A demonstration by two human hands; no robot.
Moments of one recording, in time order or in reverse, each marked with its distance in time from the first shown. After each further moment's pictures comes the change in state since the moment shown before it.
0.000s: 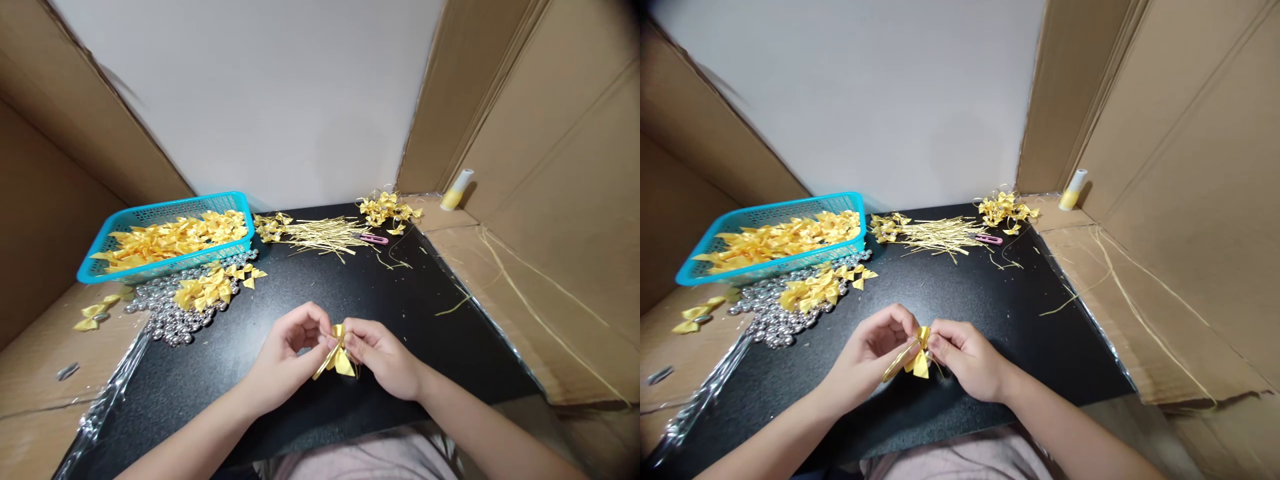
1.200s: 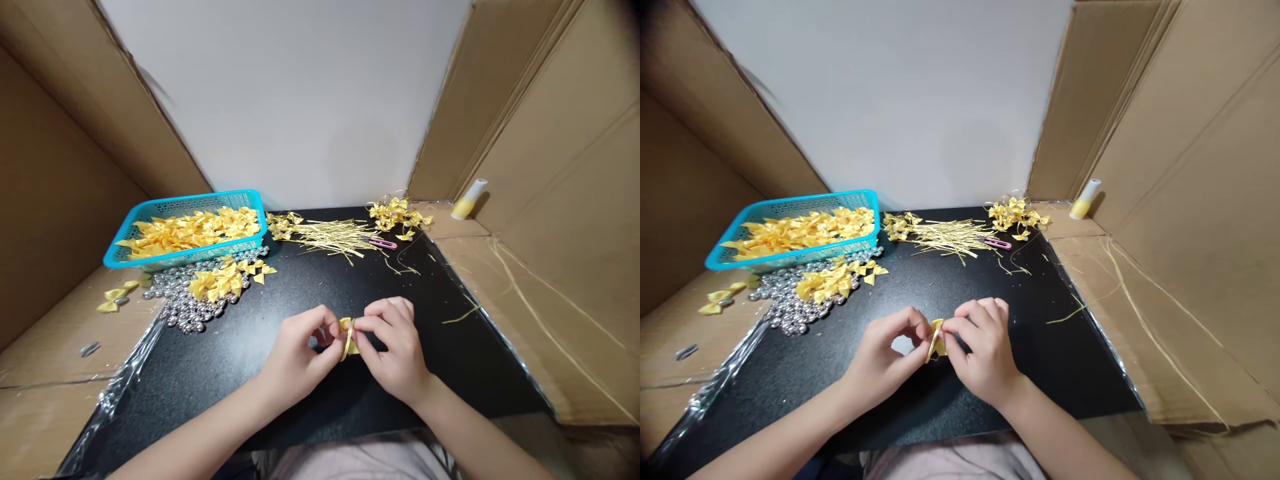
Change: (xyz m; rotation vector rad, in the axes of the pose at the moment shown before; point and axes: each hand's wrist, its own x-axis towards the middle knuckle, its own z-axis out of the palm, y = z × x) left_hand 0.000 0.007 0.010 0.624 0.179 0.270; right_hand -0.002 -0.008 0.002 -1.065 0.545 -0.580
